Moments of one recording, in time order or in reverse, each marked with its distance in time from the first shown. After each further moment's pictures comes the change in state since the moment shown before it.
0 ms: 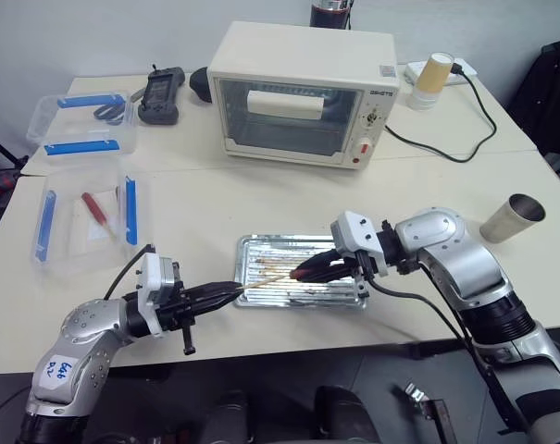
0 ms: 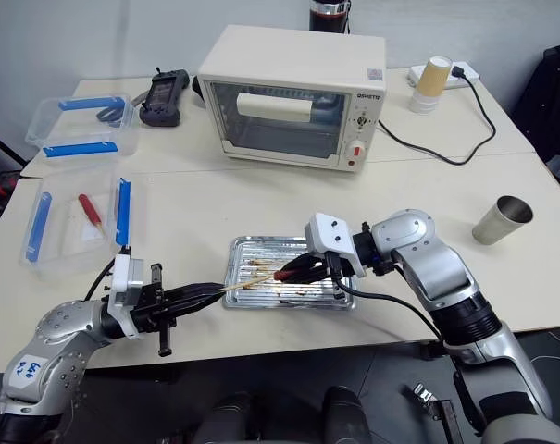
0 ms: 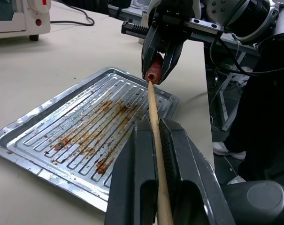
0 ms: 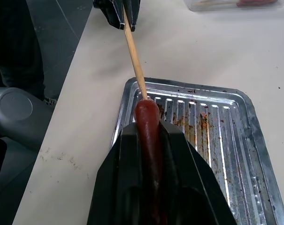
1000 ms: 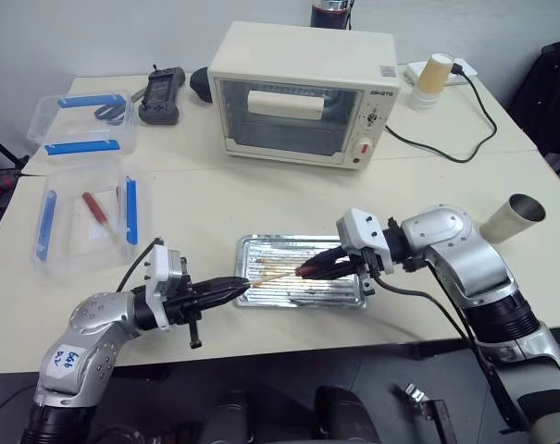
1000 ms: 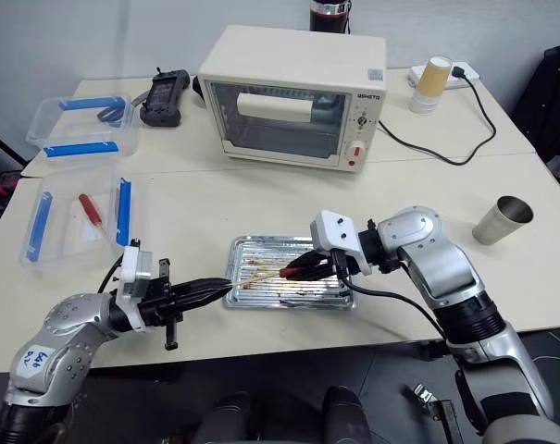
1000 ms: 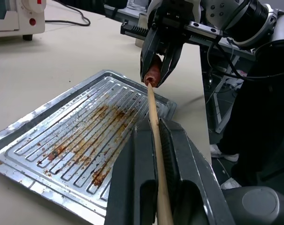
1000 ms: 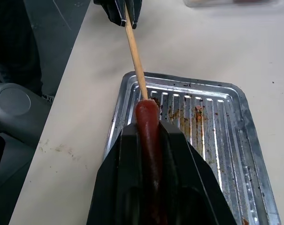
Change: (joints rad) left arm -0.068 -0.028 -0.022 -0.003 -0.002 0.074 0.006; right arm 0.006 0.003 -0.031 0.010 -0.018 -0.003 0.033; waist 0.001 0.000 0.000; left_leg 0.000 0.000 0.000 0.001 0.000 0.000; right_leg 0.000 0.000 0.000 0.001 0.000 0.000
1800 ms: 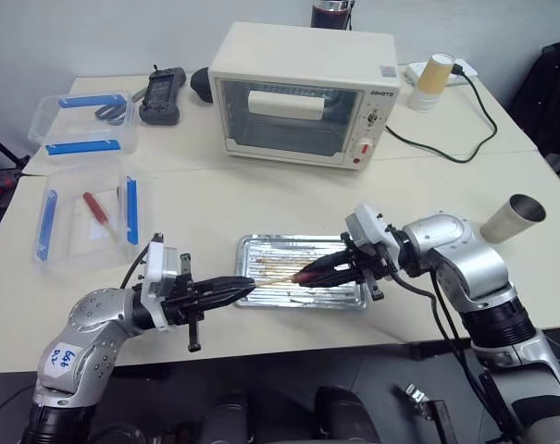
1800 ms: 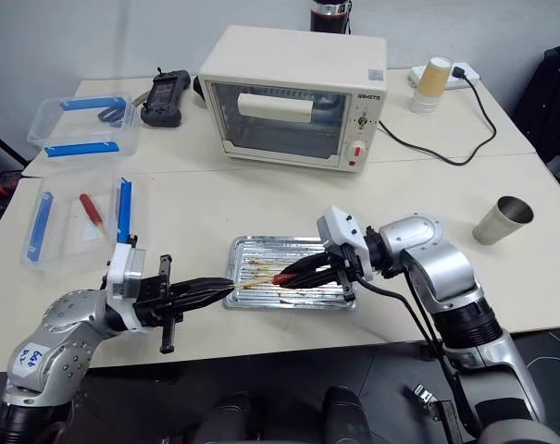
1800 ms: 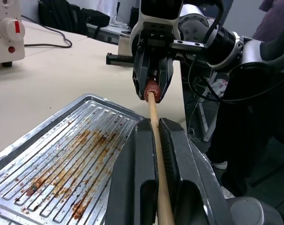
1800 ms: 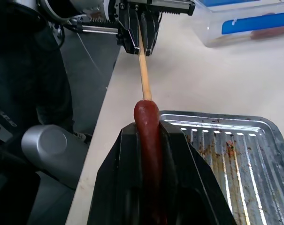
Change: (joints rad) left arm -0.001 0.001 0.026 -0.051 -0.065 0.020 -0.042; right arm 0.033 0.038 -0.062 -0.022 0.167 0.109 0.063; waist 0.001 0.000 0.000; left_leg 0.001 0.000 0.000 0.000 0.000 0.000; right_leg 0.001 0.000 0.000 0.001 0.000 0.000
